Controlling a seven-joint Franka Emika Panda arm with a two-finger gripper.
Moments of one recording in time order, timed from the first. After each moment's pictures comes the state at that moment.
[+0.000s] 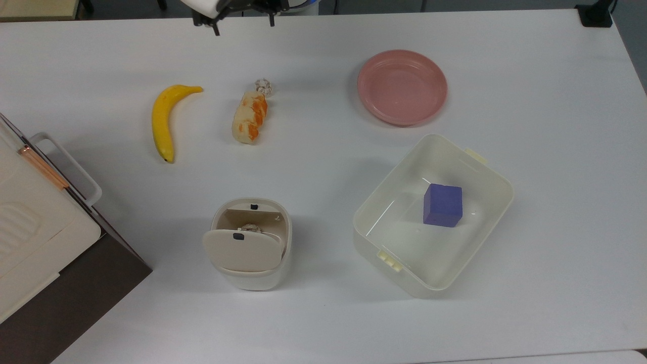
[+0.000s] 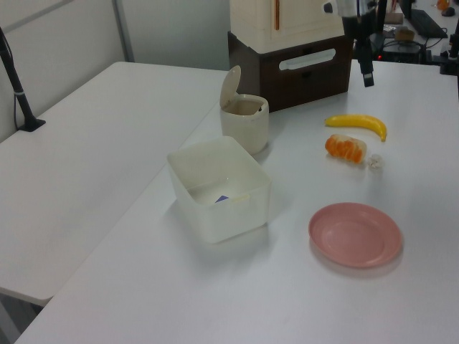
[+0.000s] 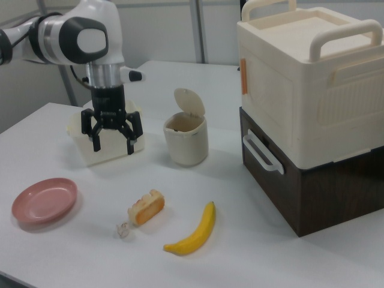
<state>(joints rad) 0.02 0.02 -0.05 -1.75 -0.07 1.51 -0.27</state>
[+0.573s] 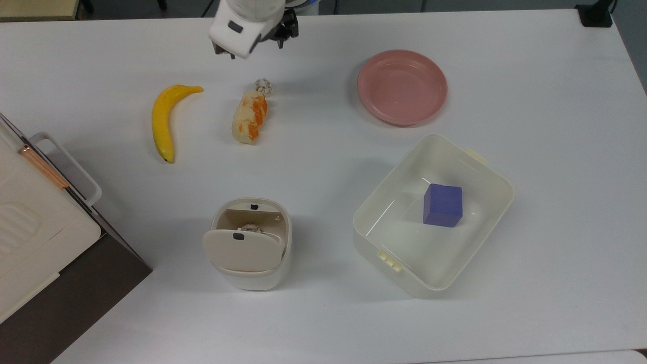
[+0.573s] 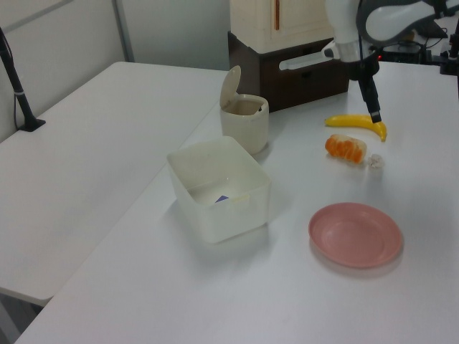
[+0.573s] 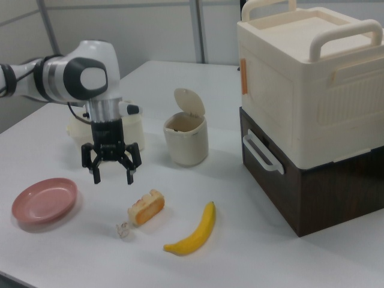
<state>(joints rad) 0.06 0.01 -0.05 -1.97 -0.14 1.67 -0.27</state>
